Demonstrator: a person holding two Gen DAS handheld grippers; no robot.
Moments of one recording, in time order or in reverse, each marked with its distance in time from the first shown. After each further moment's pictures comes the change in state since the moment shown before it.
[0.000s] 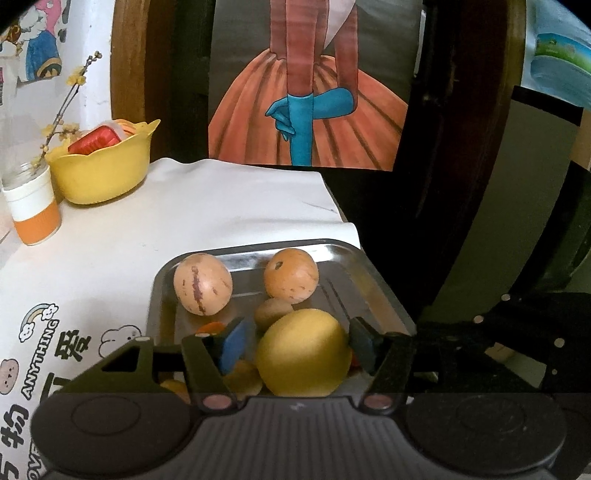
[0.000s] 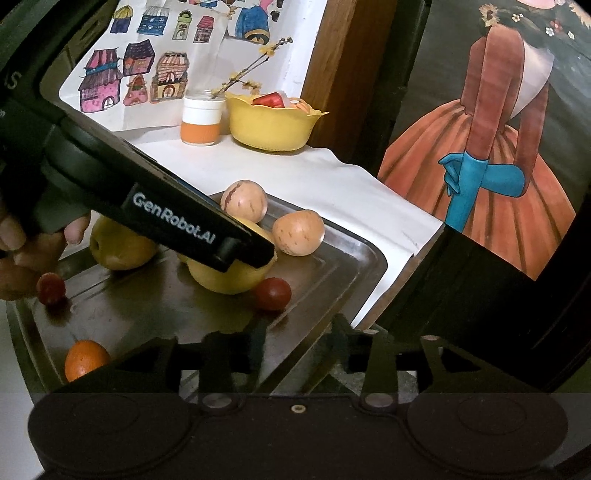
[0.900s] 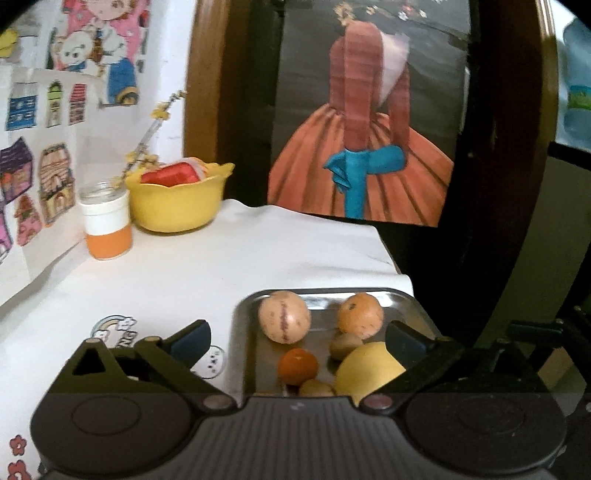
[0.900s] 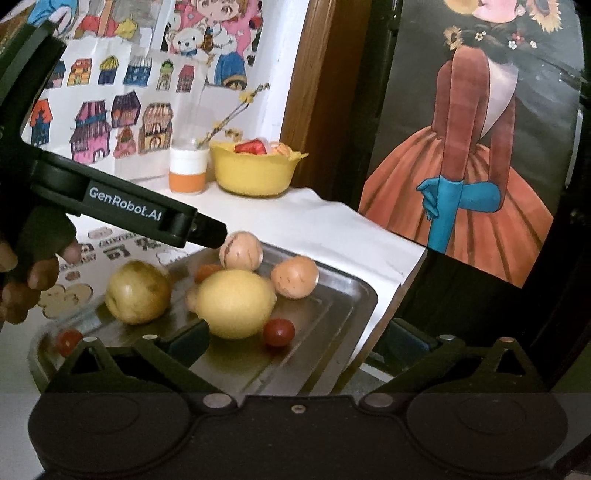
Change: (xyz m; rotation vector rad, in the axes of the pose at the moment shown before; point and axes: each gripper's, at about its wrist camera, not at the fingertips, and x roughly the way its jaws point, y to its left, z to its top) left arm -0.046 0.036 -0.008 -0.095 -0.179 0.137; right arm -0.028 0.012 0.009 0.090 -0.134 -0.052
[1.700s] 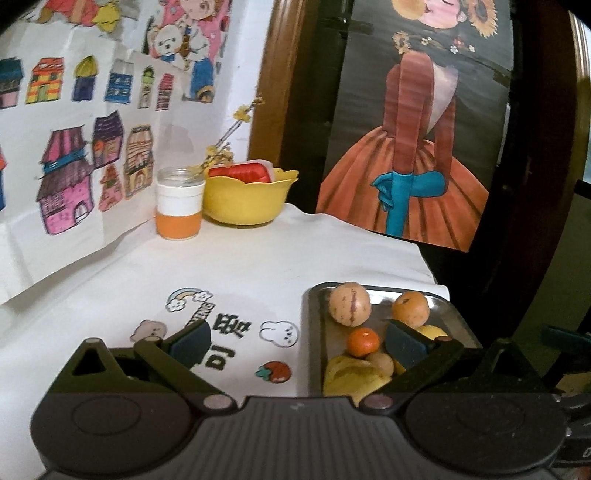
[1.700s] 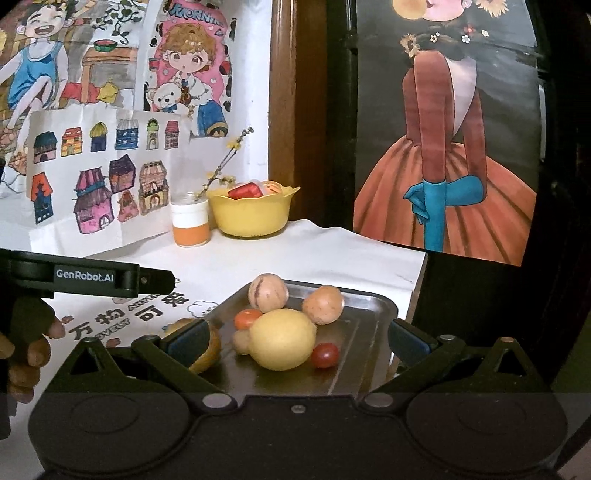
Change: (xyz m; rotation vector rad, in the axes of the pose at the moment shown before) left arm -0.051 0.050 -0.027 -0.116 -0.045 0.086; right arm -0.036 0.031 0.010 0.196 -0.090 -0.015
